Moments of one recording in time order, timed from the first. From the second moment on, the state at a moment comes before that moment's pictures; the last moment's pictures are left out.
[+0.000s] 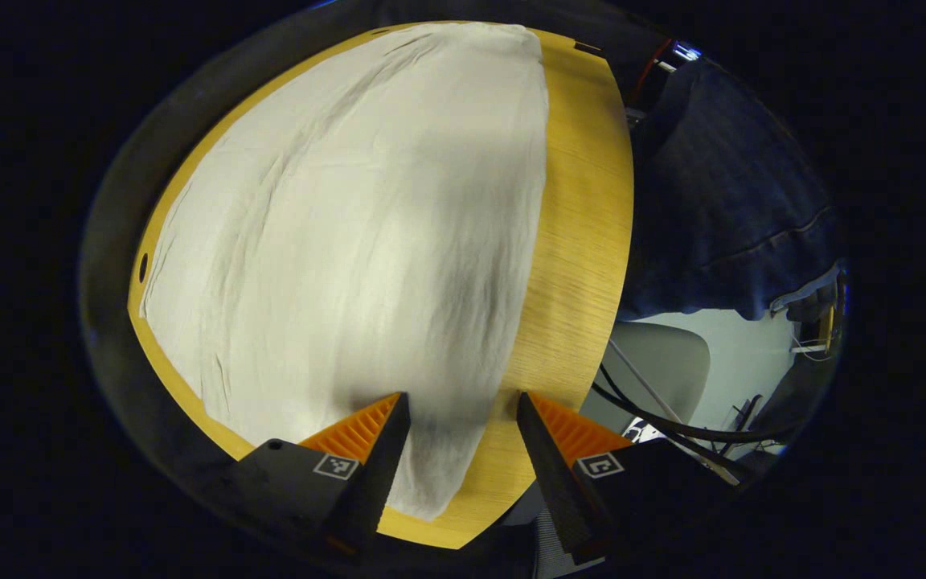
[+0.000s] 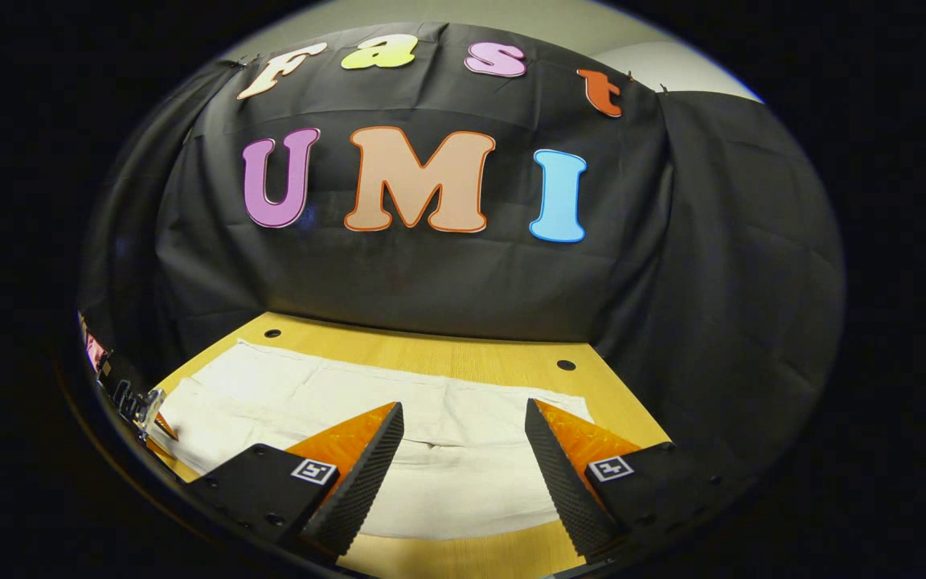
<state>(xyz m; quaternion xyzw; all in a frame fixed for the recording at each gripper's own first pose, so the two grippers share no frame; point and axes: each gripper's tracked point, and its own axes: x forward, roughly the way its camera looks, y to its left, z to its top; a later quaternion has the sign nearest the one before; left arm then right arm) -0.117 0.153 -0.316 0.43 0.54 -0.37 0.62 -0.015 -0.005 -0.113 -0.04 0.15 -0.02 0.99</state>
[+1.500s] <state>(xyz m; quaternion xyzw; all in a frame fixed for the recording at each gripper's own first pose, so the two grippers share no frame) -0.092 0.156 -0.318 0.44 0.58 -0.32 0.61 -0.044 -0.108 -0.334 -0.35 0.42 0.31 0.78</state>
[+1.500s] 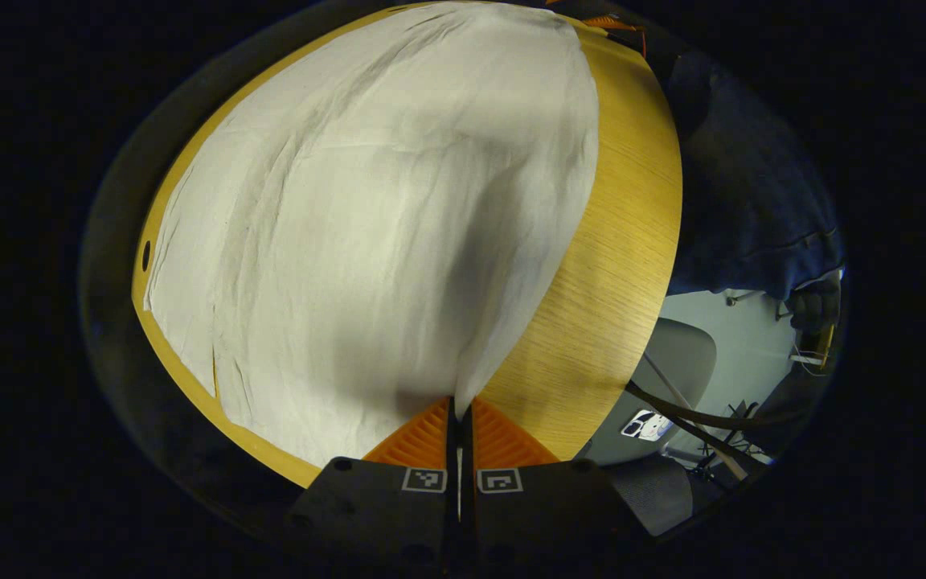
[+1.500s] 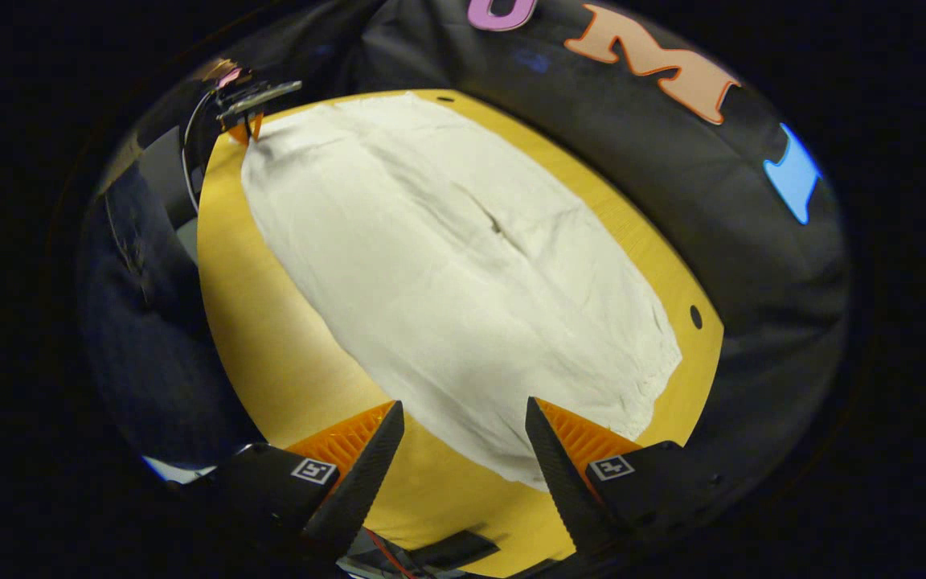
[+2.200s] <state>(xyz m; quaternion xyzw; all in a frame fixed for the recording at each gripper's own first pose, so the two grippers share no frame) -0.091 0.156 -0.319 0.43 0.59 -0.30 0.61 -0.042 -0.141 -0.385 -0.33 0.55 0.36 0.68</state>
